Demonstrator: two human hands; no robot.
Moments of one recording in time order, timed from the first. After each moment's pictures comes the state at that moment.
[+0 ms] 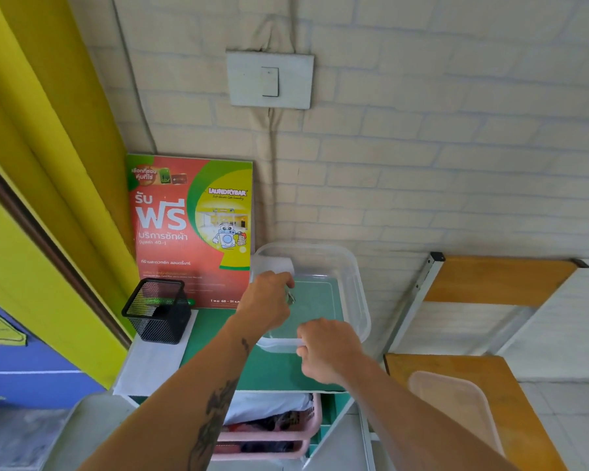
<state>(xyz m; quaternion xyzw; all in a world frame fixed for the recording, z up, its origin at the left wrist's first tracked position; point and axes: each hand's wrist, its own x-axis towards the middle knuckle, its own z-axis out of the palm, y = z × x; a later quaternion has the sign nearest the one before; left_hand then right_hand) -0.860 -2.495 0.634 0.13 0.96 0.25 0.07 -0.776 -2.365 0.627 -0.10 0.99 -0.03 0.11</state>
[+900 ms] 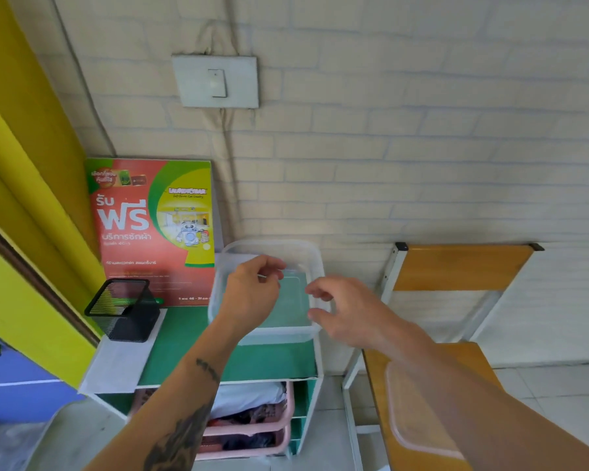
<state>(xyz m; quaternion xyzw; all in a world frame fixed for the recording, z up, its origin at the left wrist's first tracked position) -0.808 -2.449 0.677 0.05 0.83 0.56 0.01 -0.747 -2.269 0.692 -0.07 0.96 -0.27 0.03</state>
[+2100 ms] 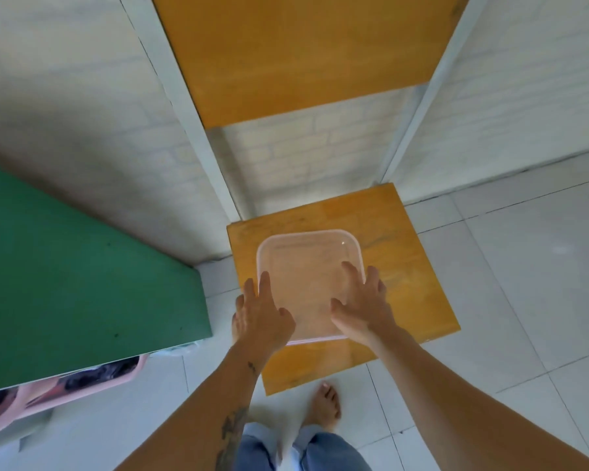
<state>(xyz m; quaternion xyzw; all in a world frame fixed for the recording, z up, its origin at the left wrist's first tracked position) -0.690 -2.108 0.308 0.06 0.93 0.16 0.32 -0.627 -1.945 0.305 0.34 0.88 -0.27 0.20</state>
